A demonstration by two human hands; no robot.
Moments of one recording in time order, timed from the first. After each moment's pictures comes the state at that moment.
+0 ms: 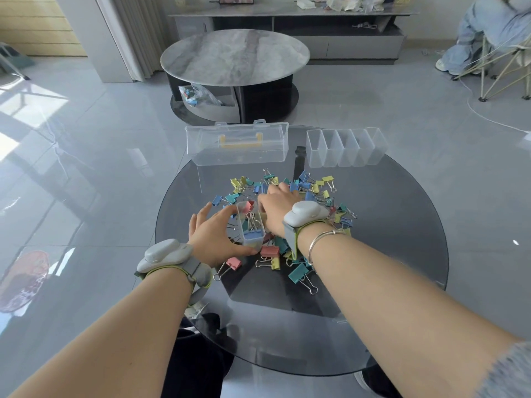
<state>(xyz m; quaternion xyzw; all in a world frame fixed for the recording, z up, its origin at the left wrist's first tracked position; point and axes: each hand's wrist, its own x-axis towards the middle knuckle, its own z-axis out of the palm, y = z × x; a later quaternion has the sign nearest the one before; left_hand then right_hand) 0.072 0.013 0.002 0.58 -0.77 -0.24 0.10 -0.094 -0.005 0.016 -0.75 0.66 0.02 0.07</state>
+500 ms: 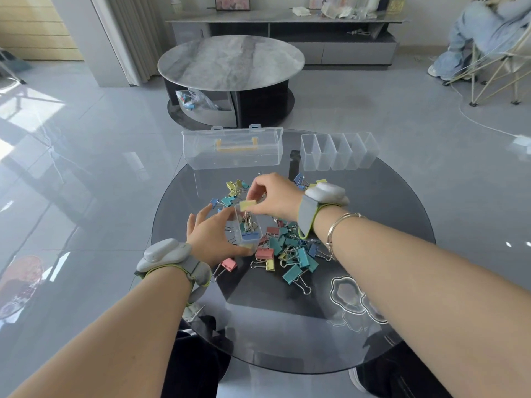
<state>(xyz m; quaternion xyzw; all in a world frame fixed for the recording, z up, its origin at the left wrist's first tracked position) 0.068 0.011 0.005 0.58 -0.78 -0.22 0.09 -0.105 0.001 0.065 -0.71 0.62 -0.19 0.28</state>
